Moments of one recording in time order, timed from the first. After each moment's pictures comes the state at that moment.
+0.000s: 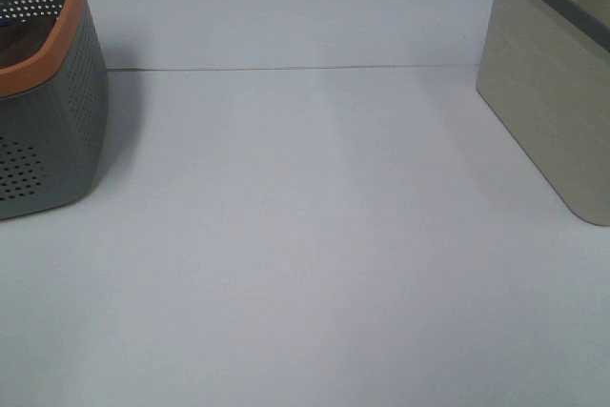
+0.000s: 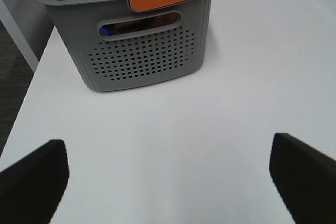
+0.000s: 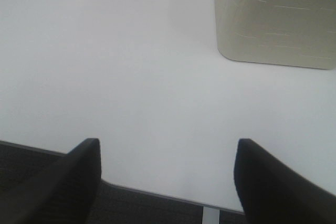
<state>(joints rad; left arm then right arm) 0.06 -0.01 -0.50 -0.05 1.05 0.08 0.01 0.00 -0.50 0.13 1.06 -0.17</state>
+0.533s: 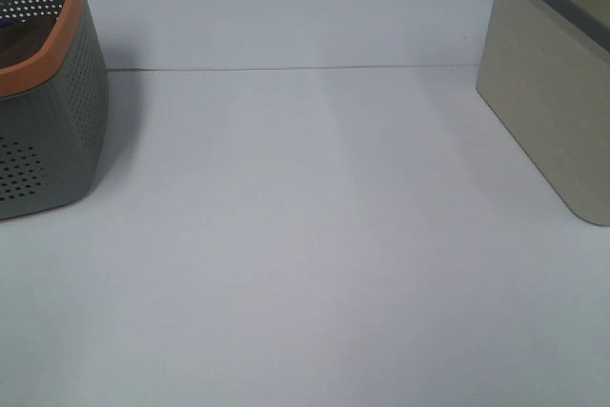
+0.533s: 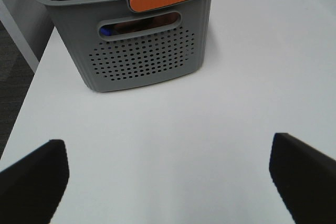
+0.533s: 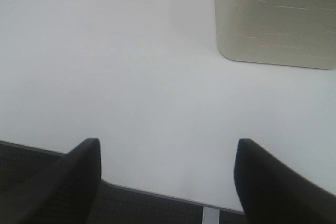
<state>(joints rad) 0.06 -0.01 -0.50 -0.05 1.05 0.08 0.01 0.00 -0.50 0.13 1.06 -0.17</state>
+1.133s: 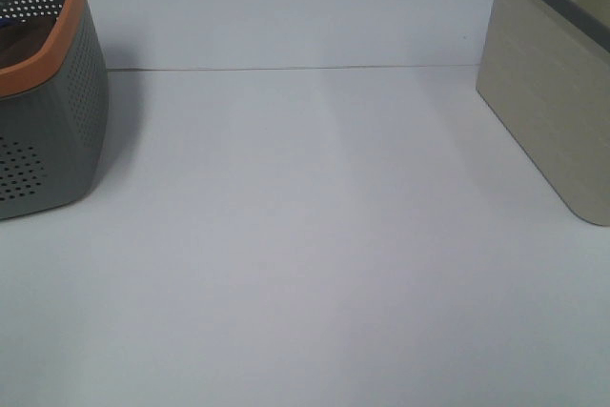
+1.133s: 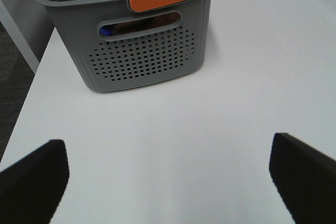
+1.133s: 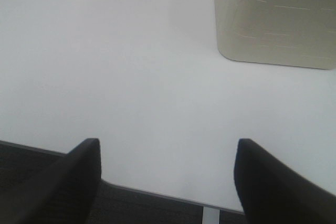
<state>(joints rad) 0.06 -0.01 -0.50 -0.05 1.05 0.09 0.01 0.00 -0.50 0.13 1.06 -0.17</state>
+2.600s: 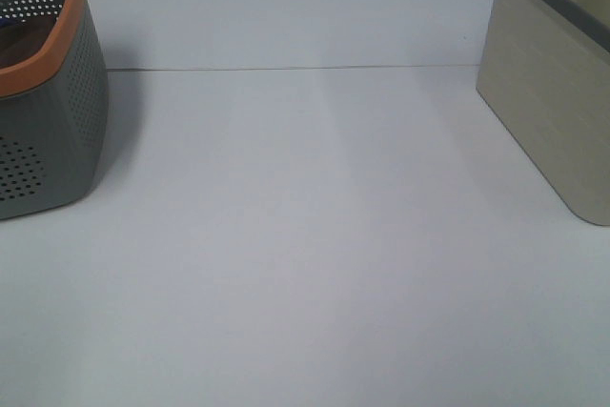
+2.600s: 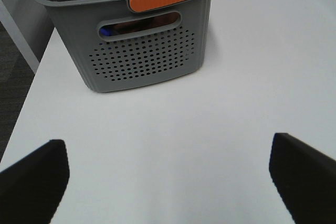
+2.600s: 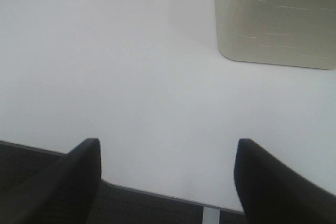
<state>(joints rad) 0.06 -0.01 -0.50 -0.05 1.05 0.09 0.01 0.00 -0.50 0.13 1.06 -0.17</state>
